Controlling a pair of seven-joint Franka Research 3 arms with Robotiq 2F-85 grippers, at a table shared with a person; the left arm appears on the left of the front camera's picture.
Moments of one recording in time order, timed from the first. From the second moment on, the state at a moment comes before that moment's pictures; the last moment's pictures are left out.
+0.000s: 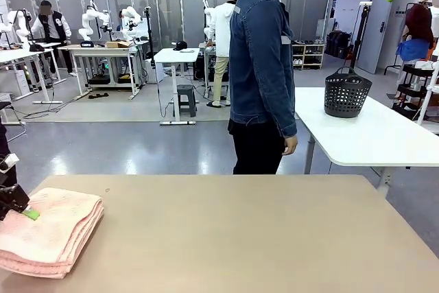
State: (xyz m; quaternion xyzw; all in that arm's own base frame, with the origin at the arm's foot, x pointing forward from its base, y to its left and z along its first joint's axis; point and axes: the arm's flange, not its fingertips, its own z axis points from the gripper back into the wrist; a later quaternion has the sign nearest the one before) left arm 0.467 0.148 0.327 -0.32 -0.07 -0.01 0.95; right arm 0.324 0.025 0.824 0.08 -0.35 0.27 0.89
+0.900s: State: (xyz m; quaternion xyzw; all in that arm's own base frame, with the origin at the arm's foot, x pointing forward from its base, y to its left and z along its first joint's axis) left arm 0.448 0.123 0.375 -0.22 -0.12 0.03 0.97; right arm 0.324 0.025 0.824 0.08 -0.35 0.27 0.89
